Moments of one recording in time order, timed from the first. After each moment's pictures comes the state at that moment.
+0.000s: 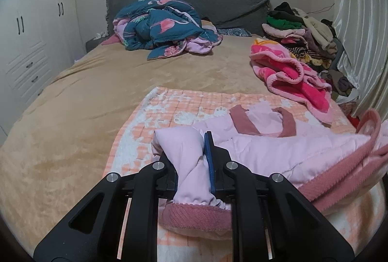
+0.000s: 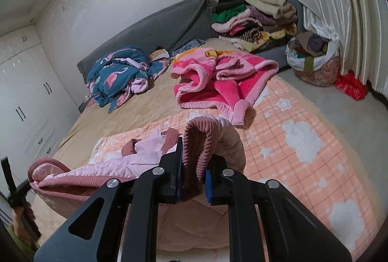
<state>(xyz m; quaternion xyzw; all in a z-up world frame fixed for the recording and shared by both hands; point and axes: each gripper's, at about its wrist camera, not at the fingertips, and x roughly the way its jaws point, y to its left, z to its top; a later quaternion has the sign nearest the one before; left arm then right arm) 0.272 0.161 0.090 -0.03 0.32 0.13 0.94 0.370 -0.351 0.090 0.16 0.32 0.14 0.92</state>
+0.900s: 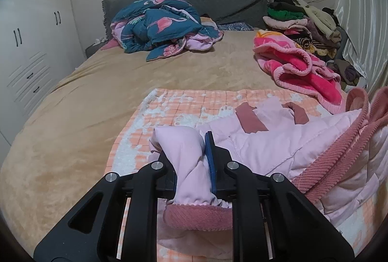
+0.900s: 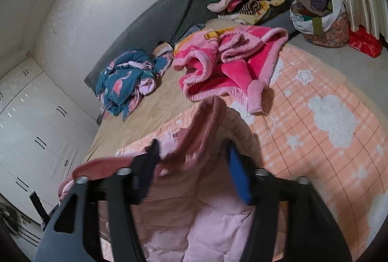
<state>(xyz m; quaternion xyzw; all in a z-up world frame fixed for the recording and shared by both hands) 0.310 0.162 0.065 0.00 0.33 0.14 0.93 0.428 -0.360 0.061 0.26 0.34 0.18 0.89</state>
